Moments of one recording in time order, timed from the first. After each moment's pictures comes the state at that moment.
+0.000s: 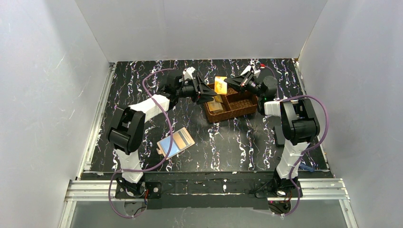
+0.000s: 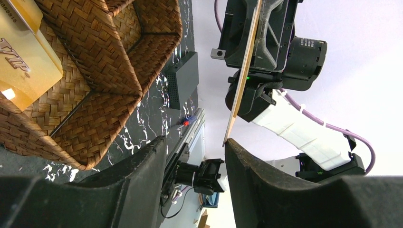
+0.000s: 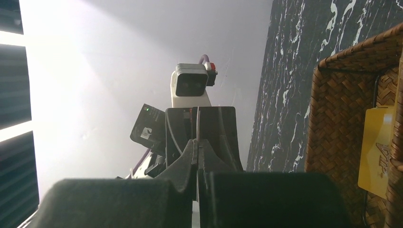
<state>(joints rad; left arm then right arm) -0.44 1.87 1.24 0.24 0.79 -1.13 0.18 1.92 0.98 1.10 -0.82 1.59</state>
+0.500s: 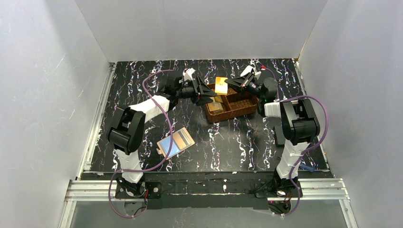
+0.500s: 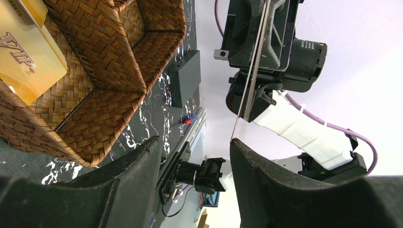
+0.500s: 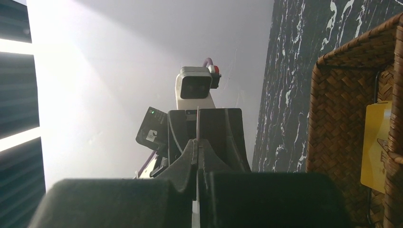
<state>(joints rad) -0.44 1.86 1.22 0.25 0.79 -1.13 0.18 1.92 0.96 1.13 -0.81 1.63</state>
